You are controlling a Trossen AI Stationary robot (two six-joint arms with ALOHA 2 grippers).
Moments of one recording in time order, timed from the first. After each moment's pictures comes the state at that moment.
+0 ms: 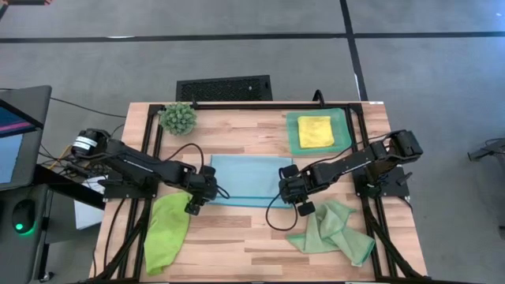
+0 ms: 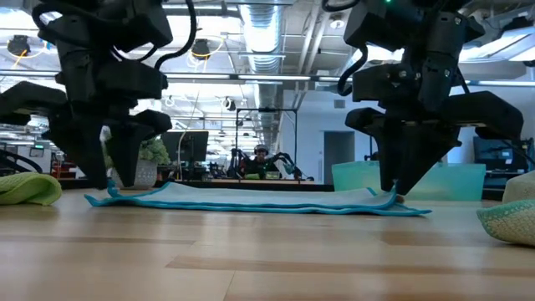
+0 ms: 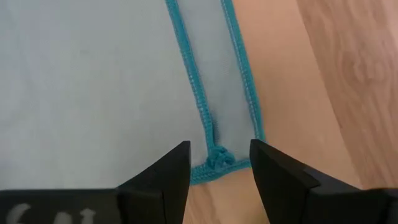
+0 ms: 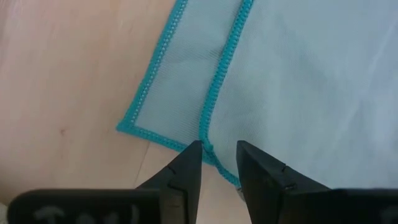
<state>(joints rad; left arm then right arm) -0.19 1.42 0.65 -0.42 -0.01 0.14 0.23 1.66 0.91 -0.54 0.07 -0.22</state>
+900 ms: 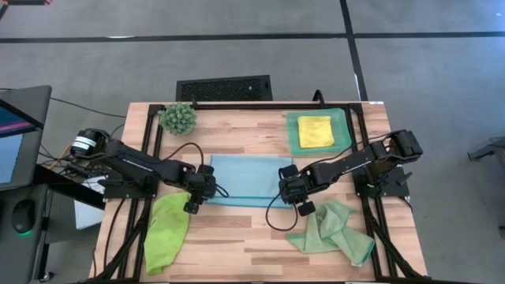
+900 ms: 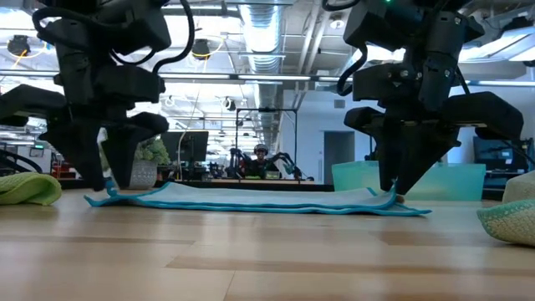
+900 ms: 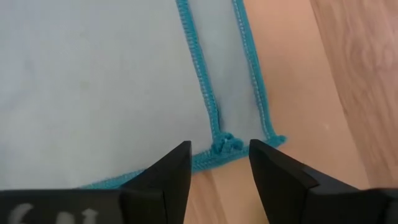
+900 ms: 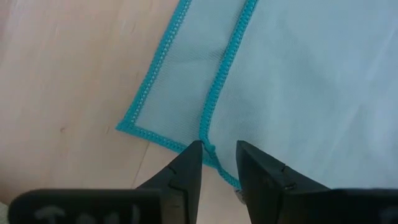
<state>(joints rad) -0.18 1.40 0.64 -0.45 -0.01 0.13 0.23 1.66 0.91 -0.53 0.07 -0.24</state>
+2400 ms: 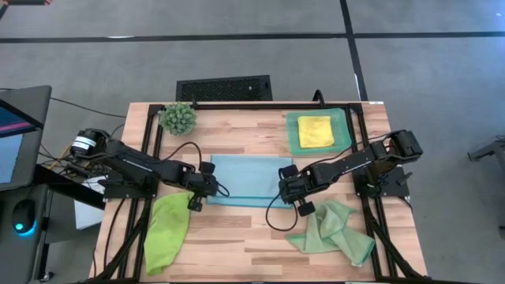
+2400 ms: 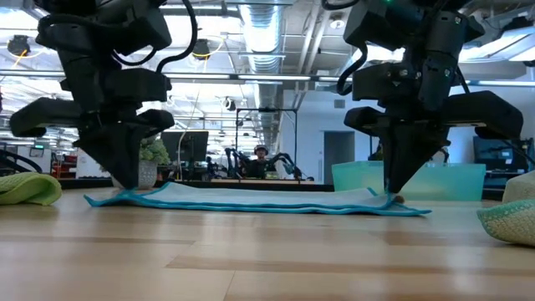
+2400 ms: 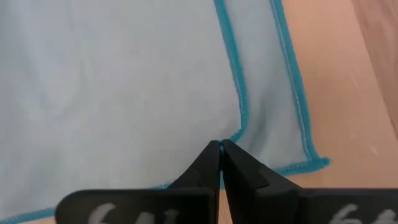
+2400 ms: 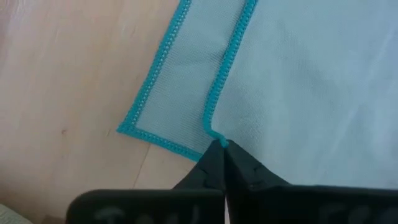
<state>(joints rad) -0.18 1.40 0.62 -0.37 -0.12 0.14 0.23 1.66 0.91 -0.53 0.07 -0.24</state>
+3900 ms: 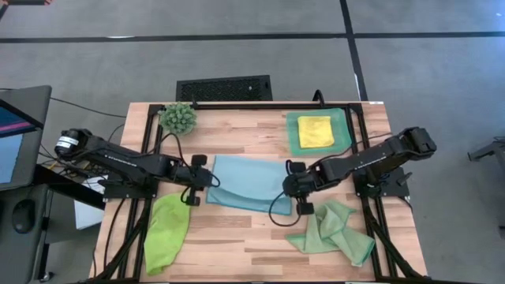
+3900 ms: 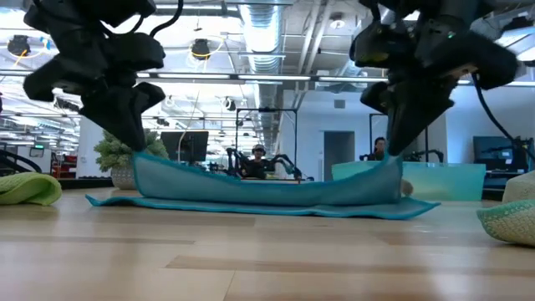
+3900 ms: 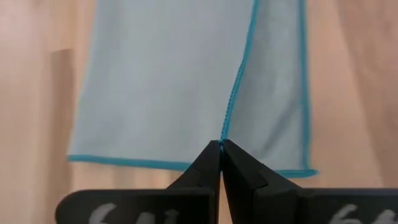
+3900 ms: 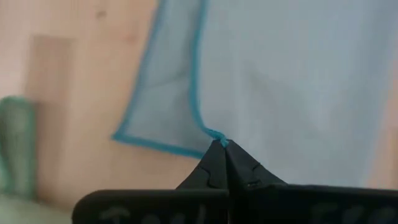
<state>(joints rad) -0.15 1.18 0.60 -0.43 -0.18 0.03 0.23 1.51 0.91 -0.57 0.08 0.05</state>
